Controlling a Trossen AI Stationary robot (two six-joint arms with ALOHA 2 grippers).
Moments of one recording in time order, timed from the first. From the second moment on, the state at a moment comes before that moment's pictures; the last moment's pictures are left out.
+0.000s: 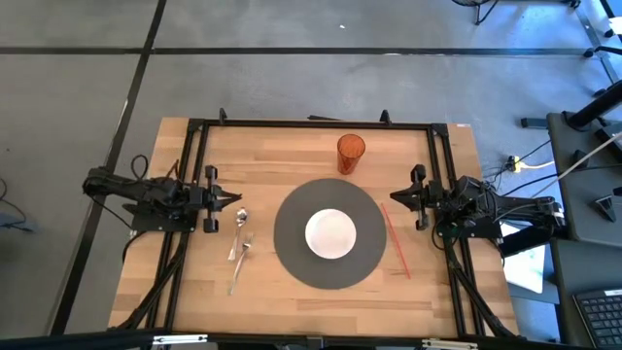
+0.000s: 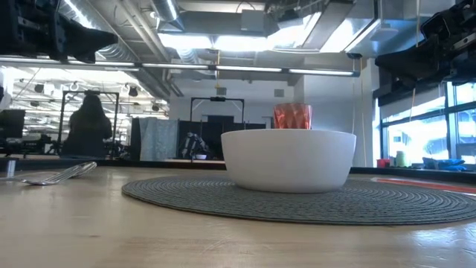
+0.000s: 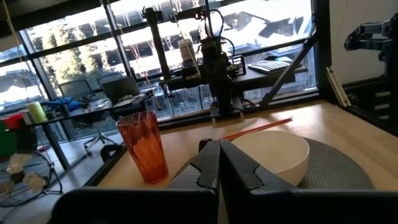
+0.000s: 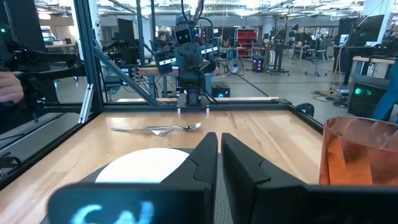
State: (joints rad) left arm -0.26 0.00 0.07 0.01 -0.35 0.24; right arm -0.06 0.04 0.01 0.08 -0.03 0.00
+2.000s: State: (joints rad) left arm -0.26 0.00 0.07 -0.01 -0.43 0.17; right arm -0.12 1.08 1.13 -0.62 0.32 -0.01
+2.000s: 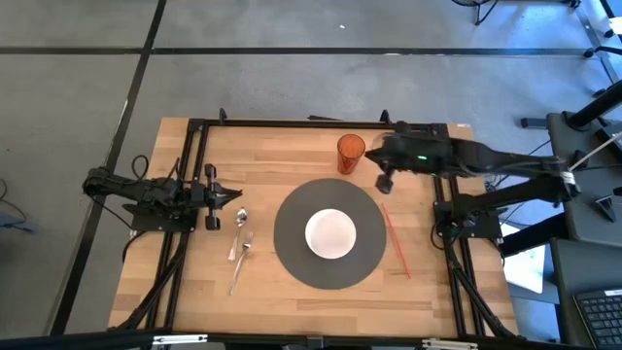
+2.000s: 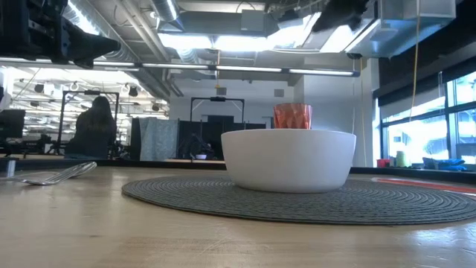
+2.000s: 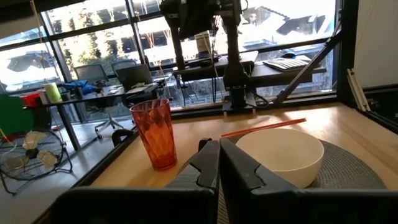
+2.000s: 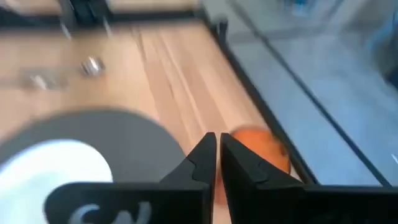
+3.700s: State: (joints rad) left arm -0.26 0.00 0.07 -0.08 -0.48 0.14; right arm -0.37 1.65 1.42 -0.95 0.16 -0.27
